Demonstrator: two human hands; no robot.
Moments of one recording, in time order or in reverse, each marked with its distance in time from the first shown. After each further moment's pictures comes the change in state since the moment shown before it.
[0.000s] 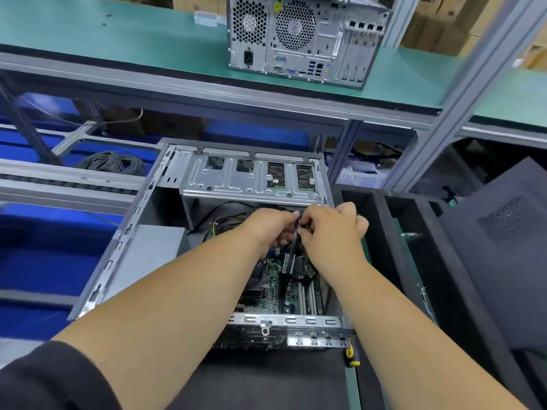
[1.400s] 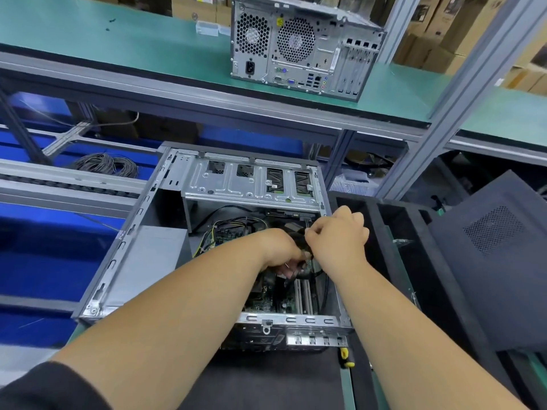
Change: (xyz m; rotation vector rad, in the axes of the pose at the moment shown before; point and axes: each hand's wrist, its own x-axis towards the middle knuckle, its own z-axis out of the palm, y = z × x) left_hand -0.030 0.003 0.006 0.608 -0.298 -0.039; right_hand 0.004 -0.002 -0.013 -0.015 -0.117 0.223
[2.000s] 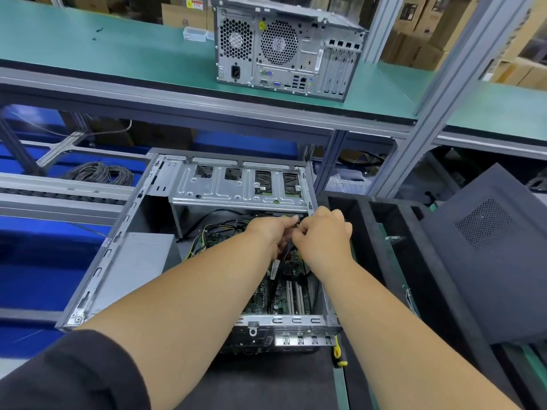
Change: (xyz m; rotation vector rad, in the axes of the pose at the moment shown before) left_hand 0.033 0.018 0.009 -0.873 0.302 -0.116; right_hand 0.000 0.003 -0.002 -0.013 -0.016 -0.124
